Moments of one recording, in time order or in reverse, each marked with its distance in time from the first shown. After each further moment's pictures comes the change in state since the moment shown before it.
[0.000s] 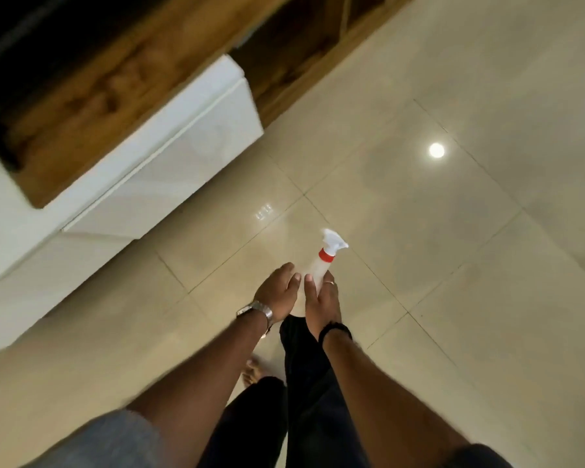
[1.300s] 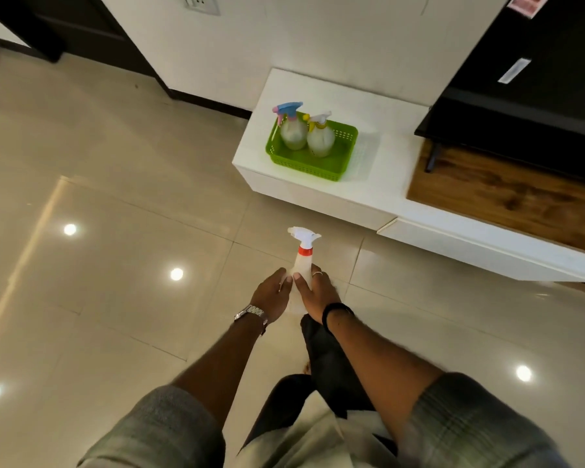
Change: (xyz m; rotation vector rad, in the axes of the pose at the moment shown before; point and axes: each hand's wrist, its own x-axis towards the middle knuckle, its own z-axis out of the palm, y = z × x) left_hand -0.399 -0.379 -0.254 -0.789 0.640 -0.513; right_hand -0.295 -0.144 0.482 -1.077 -0.839 -0.410
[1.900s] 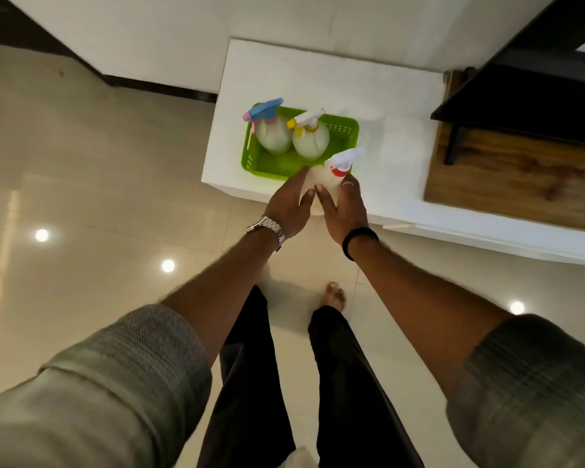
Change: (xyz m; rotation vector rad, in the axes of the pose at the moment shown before) left_hand 0.271 0.120 -0.084 0.105 0.020 0.373; right_hand 0.229 -0.091 -0.116 0.149 0.479 -0.219
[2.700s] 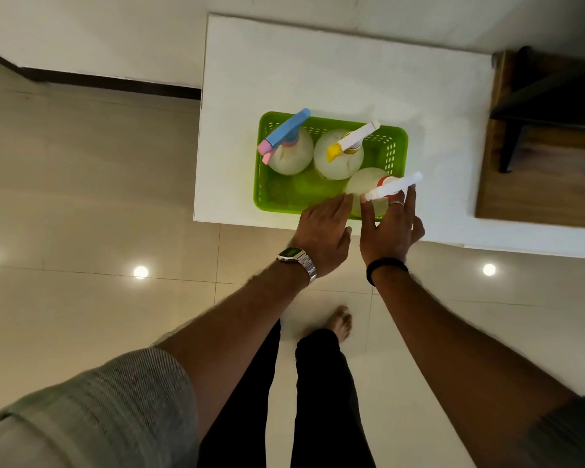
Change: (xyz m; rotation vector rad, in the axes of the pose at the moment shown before) left_hand 0.096 -0.095 0.024 0.309 -0.195 0.353; right_hand 0.081 0.056 0.084 -0.426 0.447 0.221
